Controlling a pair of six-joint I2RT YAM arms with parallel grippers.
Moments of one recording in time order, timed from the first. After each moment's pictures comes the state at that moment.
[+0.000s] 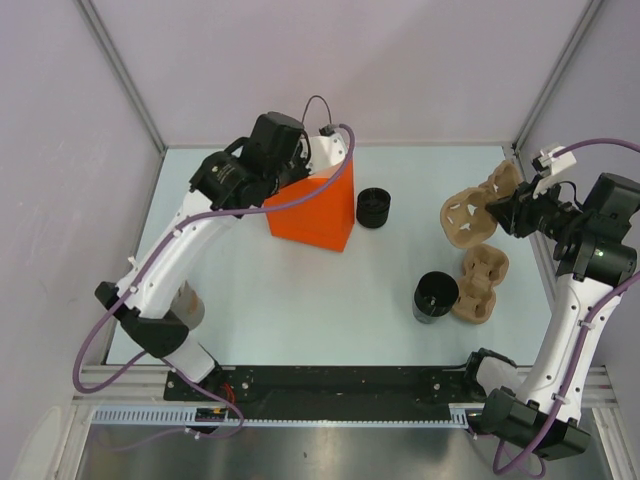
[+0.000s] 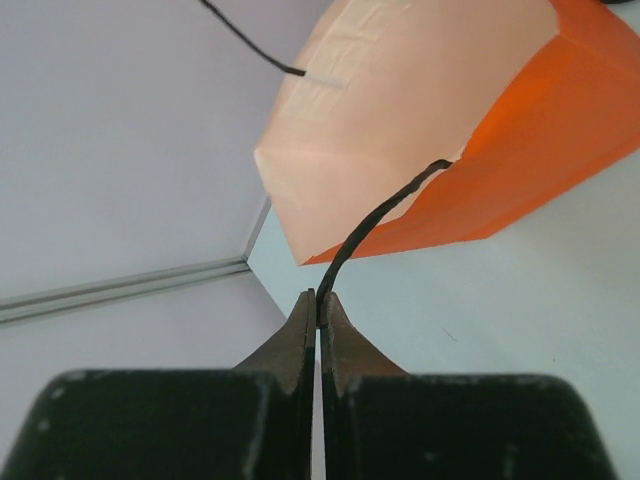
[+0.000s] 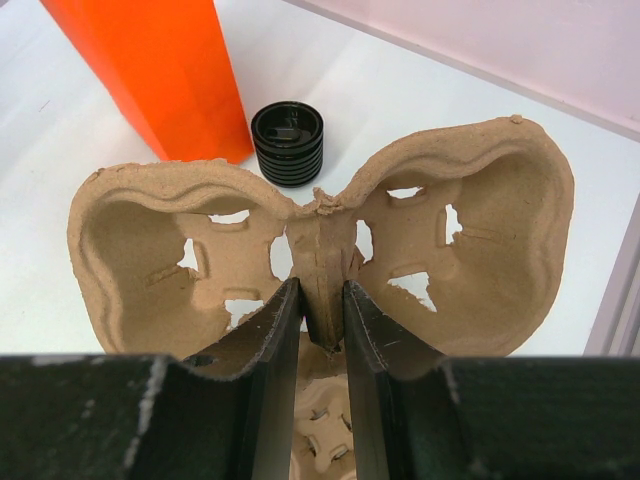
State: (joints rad) left arm -0.71 1.60 2.00 -1.03 -0.38 0.72; right arm -0.44 0.99 1.39 -0.91 -0.92 -0.43
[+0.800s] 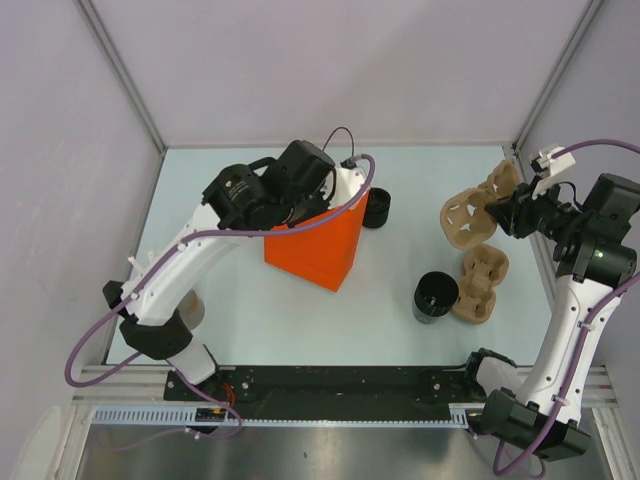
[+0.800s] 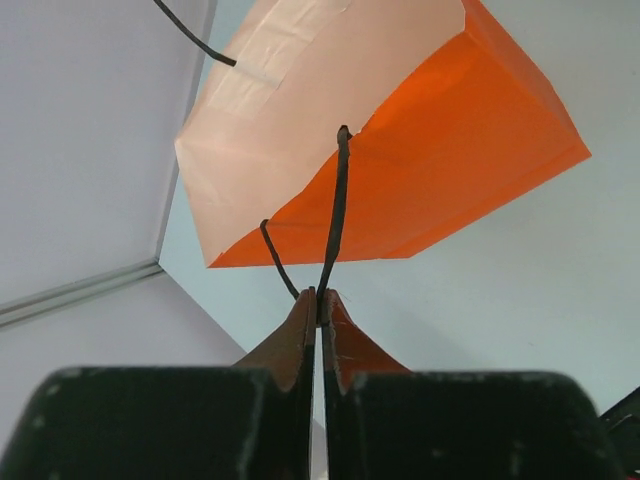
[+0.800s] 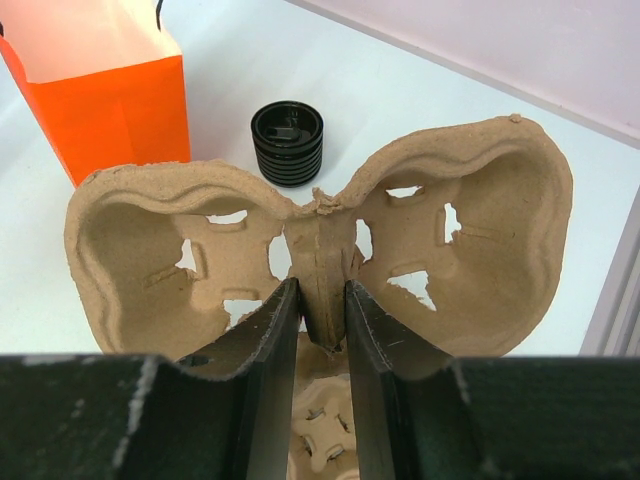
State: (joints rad) left arm -0.94 1.62 2.12 -1.33 -0.39 0.47; right arm -0.44 0.99 1.39 -0.91 -0.92 -0.44
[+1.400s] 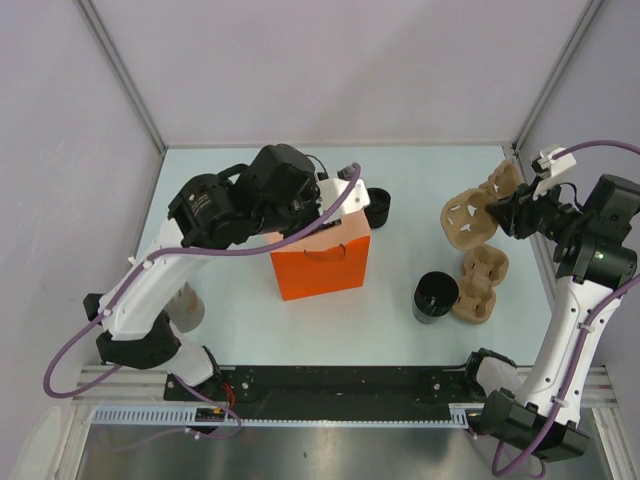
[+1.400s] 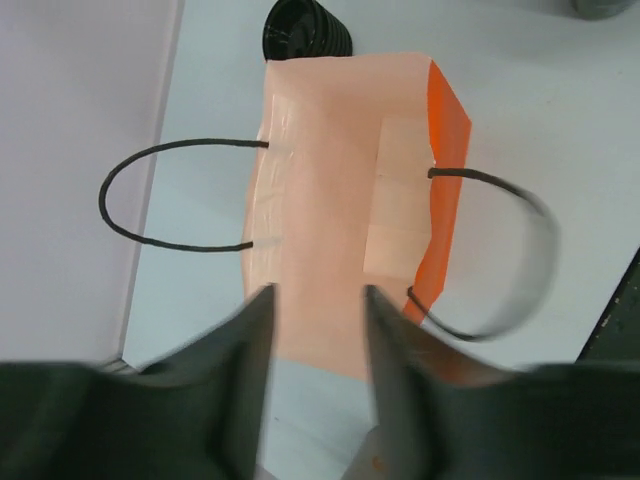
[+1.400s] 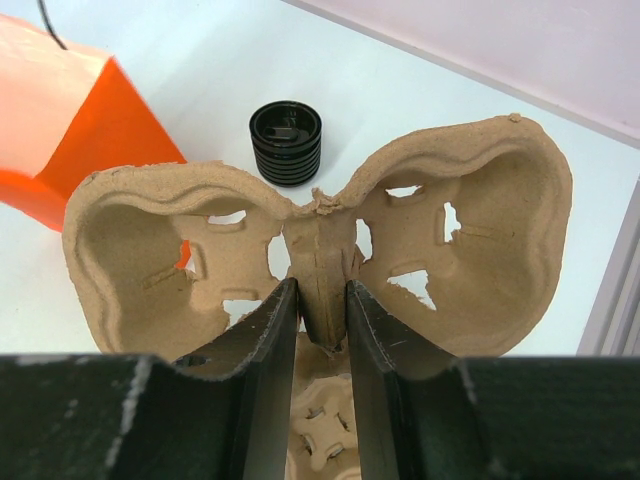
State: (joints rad) left arm -1.00 1.54 2.17 -1.35 -0.18 0.48; right arm -0.44 0.98 1.39 -0.91 -0.92 -0.44
